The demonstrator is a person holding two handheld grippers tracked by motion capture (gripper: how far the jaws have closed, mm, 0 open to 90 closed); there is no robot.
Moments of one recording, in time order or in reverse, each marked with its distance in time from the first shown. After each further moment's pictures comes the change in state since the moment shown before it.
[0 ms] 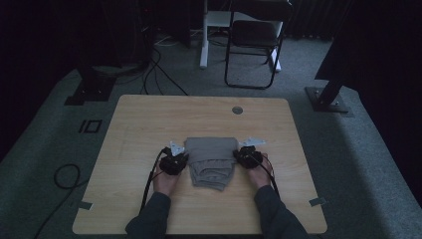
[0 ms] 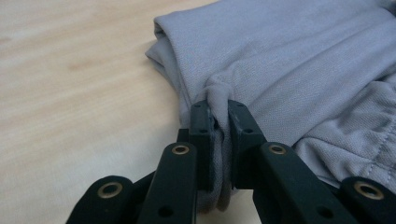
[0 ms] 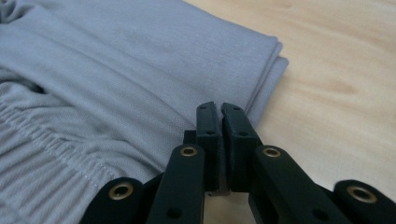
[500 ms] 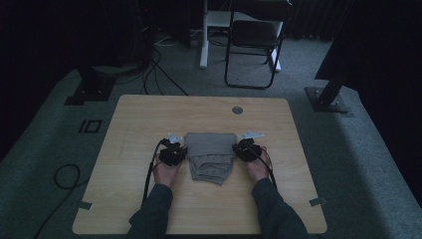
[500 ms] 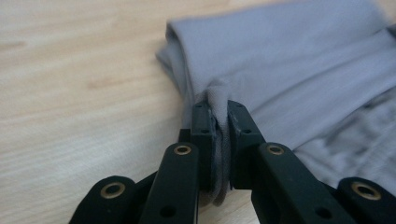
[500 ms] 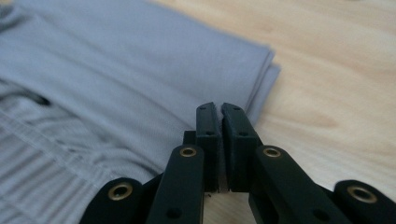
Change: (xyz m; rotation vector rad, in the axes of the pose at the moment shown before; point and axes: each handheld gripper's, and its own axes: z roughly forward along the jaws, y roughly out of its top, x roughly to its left) left arm 0.014 0.027 -0.007 0.016 -0.038 -0.081; right arm -0.008 0.023 0.003 -0.006 -0.020 0.019
